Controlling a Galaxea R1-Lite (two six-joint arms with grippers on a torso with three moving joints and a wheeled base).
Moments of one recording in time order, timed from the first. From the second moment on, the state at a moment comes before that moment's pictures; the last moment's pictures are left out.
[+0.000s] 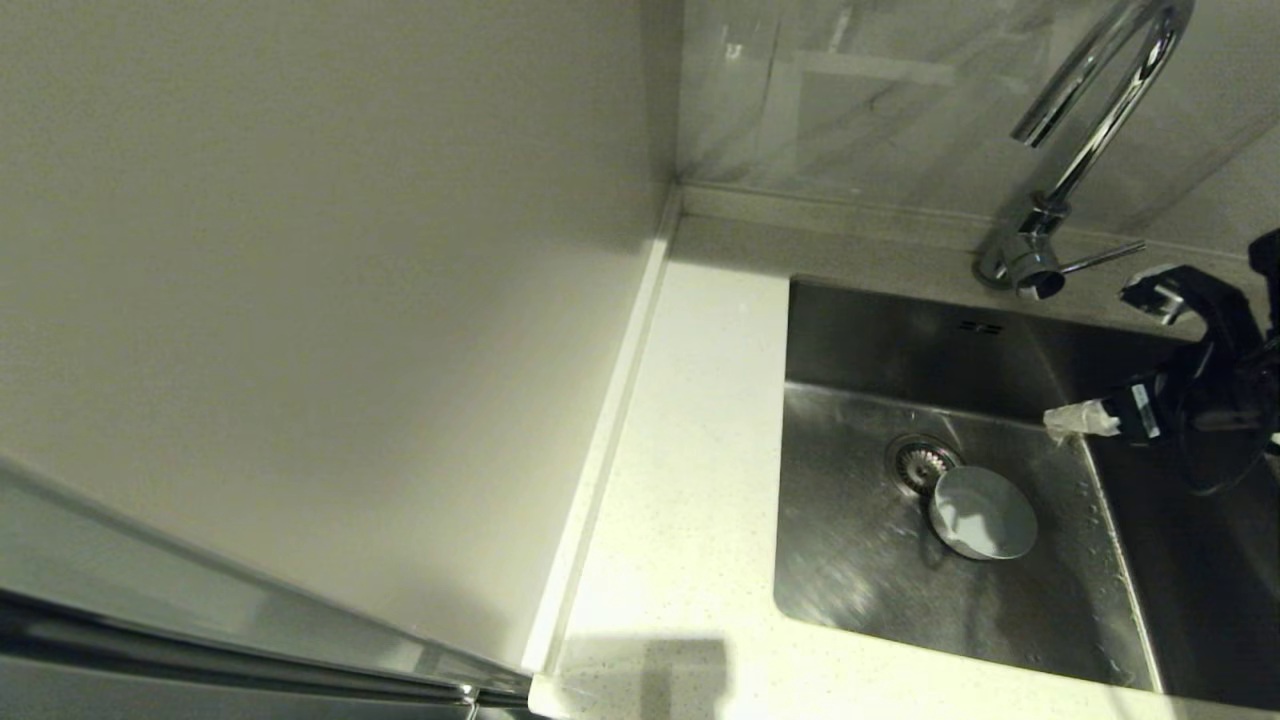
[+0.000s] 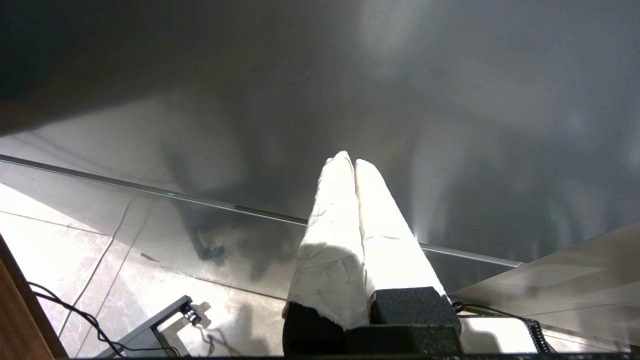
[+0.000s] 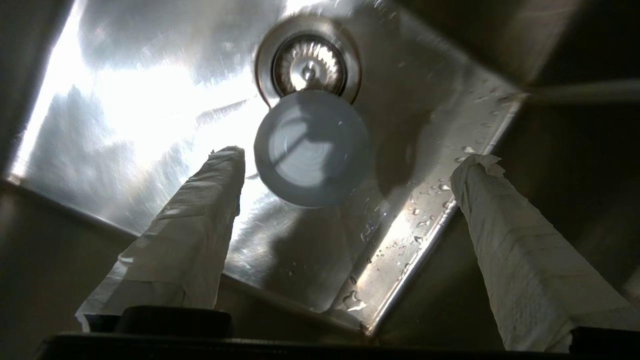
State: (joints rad) left arm 0.00 0.00 0.00 0.00 0.01 -0.02; right arm -0.22 1.71 -1.23 0.20 0.18 -0.40
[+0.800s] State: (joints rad) left arm 0.00 0.00 0.00 0.00 0.01 -0.02; right arm -0.21 2.14 -1.21 -0.18 0.11 -0.41
